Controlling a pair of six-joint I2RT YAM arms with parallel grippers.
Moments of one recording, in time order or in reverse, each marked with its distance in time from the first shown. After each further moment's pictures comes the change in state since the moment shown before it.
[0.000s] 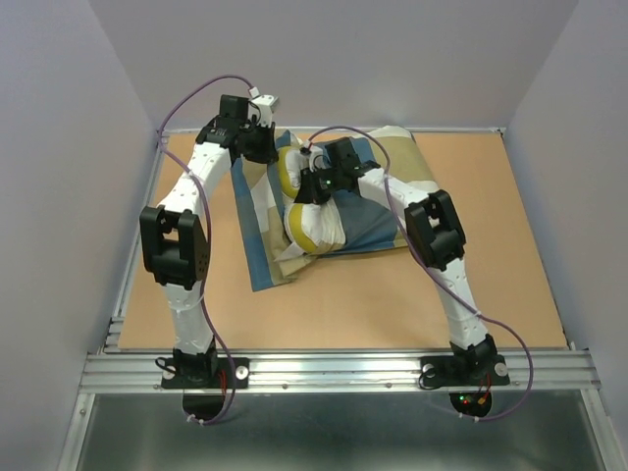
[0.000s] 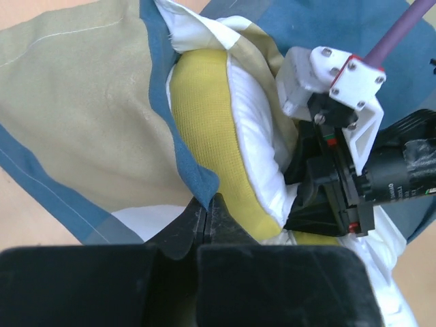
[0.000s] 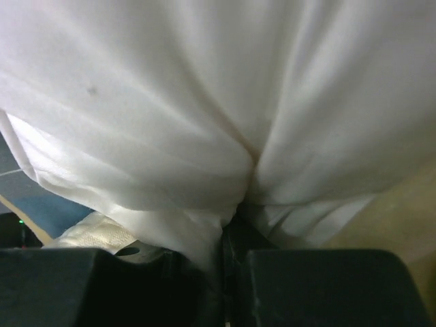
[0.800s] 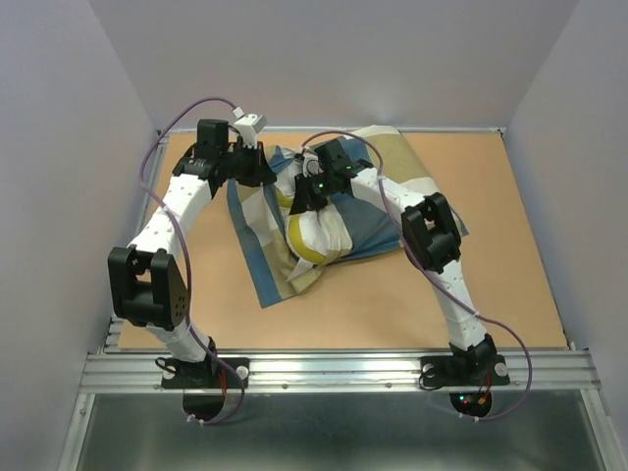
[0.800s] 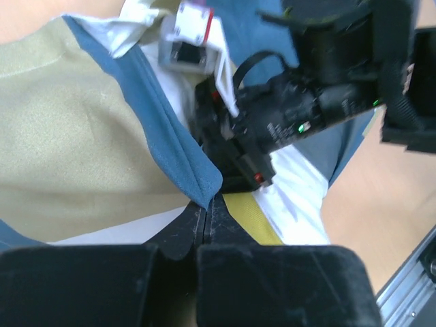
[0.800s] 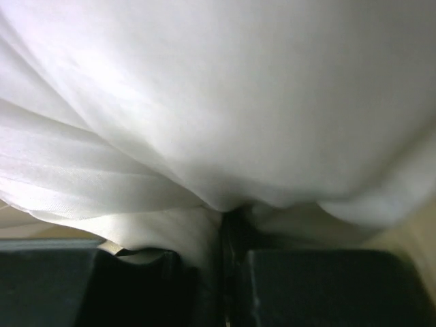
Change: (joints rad) left arm 0.024 -0.320 -0.367 0.106 0.204 -0.095; right arm 0.044 0.011 0.082 -0.157 0.077 0.060
